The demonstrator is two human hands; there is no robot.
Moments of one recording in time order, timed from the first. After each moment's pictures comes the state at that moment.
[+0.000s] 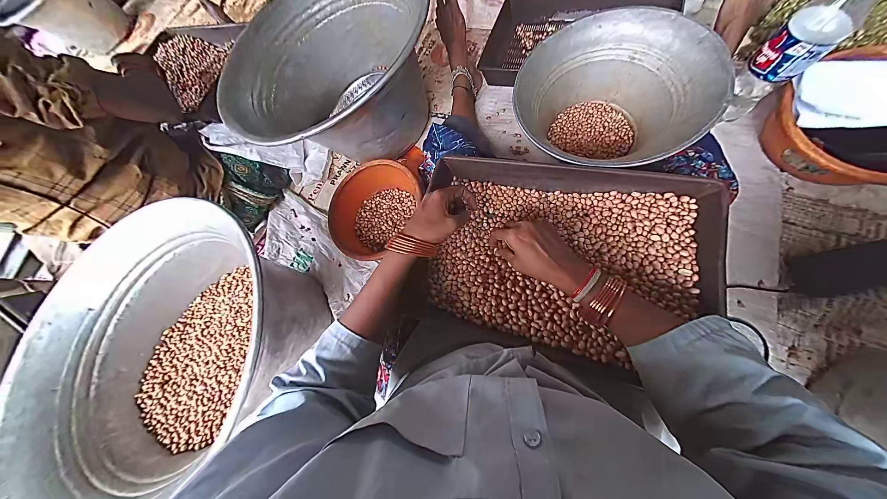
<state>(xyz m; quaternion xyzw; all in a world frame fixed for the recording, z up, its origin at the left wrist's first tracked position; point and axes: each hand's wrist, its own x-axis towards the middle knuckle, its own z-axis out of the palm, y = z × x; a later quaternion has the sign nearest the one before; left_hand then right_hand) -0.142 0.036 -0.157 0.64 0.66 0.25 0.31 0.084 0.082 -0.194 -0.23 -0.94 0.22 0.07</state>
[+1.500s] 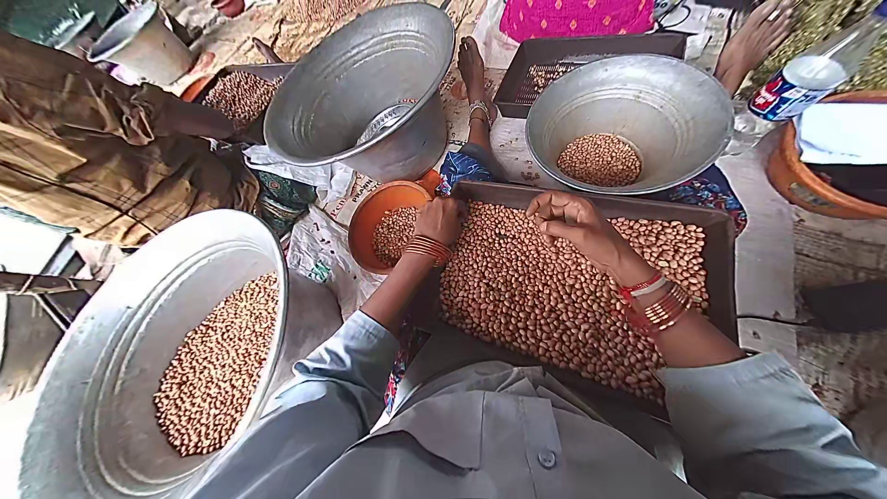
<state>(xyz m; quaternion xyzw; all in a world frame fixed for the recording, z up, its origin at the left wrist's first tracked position) -0.141 0.058 -0.140 0.59 0.80 -0.02 0.11 0.139 0.108 -0.158 -0.17 -0.70 0.62 0.30</state>
